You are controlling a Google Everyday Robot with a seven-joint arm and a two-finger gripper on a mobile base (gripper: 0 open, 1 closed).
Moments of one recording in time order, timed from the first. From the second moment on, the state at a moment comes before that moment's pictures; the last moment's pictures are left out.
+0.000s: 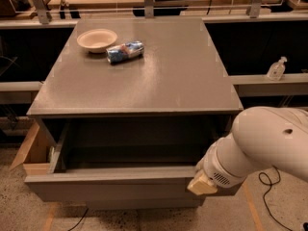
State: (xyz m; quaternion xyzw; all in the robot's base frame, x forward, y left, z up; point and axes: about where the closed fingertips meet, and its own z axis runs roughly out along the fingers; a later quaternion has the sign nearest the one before) arm 0.387 -0.120 0.720 -0.51 0.84 0.08 0.15
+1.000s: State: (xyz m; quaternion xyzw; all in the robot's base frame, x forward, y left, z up) arm 0.397 -0.129 0.698 -0.52 0.84 0.09 0.14
